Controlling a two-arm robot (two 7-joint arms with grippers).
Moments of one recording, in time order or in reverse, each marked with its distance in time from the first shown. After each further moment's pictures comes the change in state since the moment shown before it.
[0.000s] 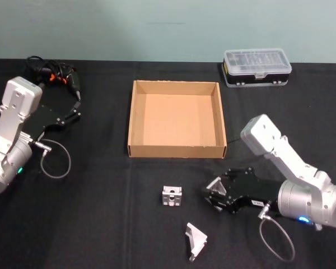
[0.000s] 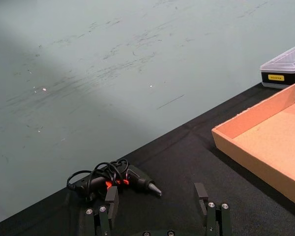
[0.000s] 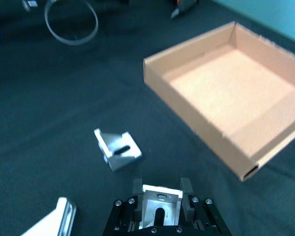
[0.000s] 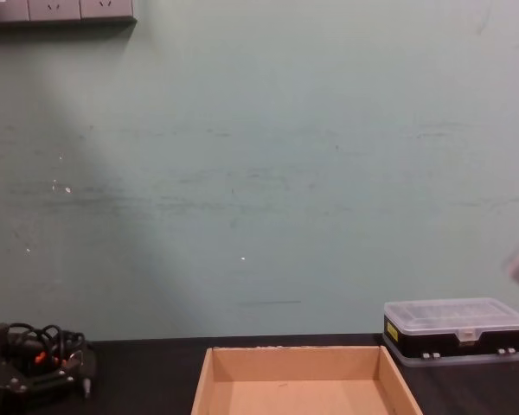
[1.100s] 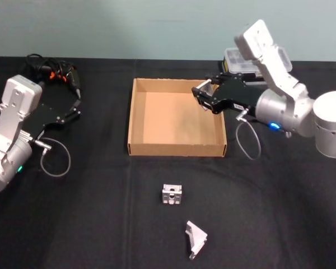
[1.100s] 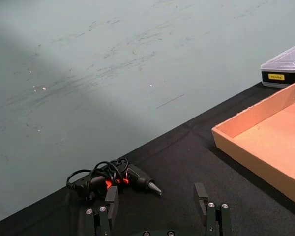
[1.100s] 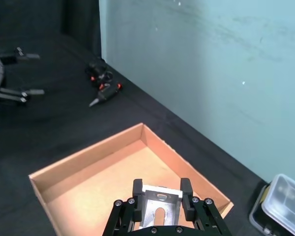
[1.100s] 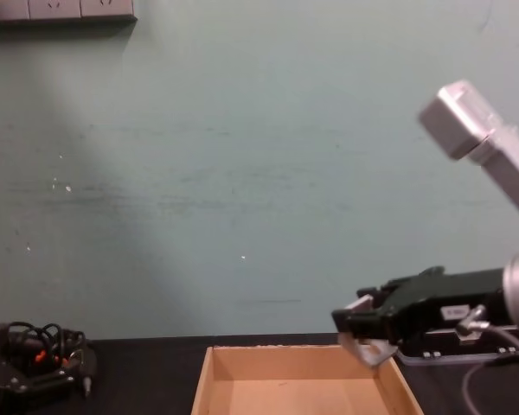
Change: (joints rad) left arm 0.000 0.000 0.000 0.000 0.000 0.000 0.000; right arm 0.386 -0.236 -0.034 0.394 -0.077 -0.182 -0.034
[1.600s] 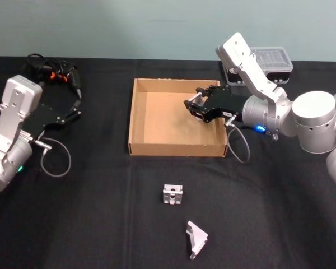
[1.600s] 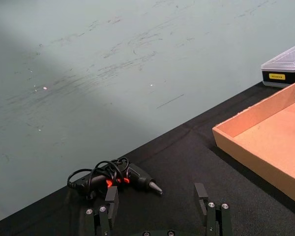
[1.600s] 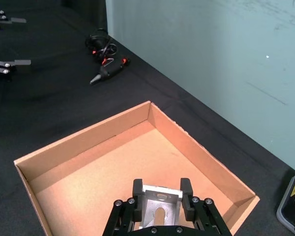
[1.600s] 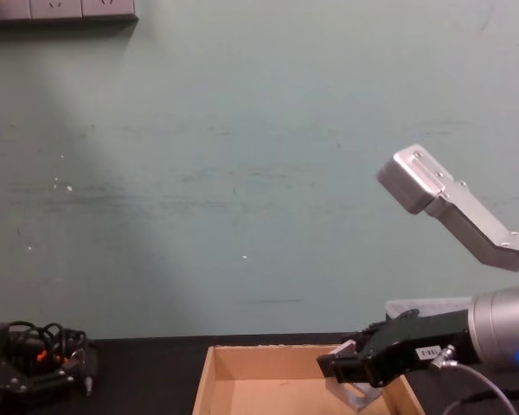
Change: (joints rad) left arm 0.000 0.000 0.000 0.000 0.000 0.000 0.000; right arm 0.090 -0.080 -0.048 0.216 -0.042 -0.022 0.059
